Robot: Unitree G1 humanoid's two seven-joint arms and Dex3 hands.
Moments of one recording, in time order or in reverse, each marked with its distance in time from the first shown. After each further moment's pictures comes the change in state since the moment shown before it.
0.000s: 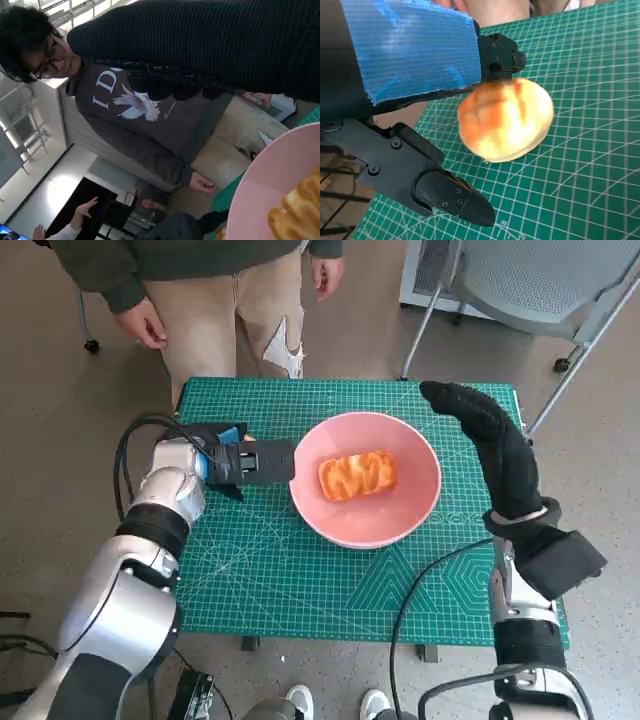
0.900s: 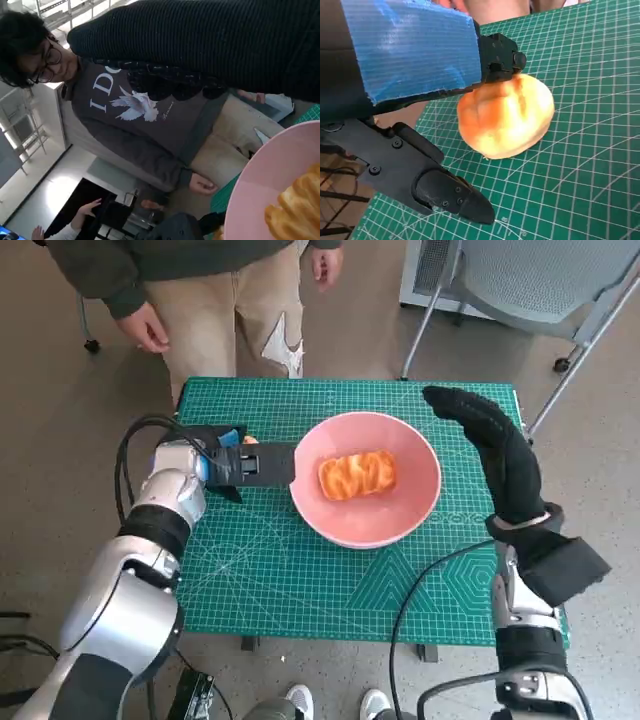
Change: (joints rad) left arm 0.005 -0.008 0.000 0.011 -0.003 -0.021 0.026; right arm 0.033 -0.003 -0.003 -0.053 0.002 0.027 0.000
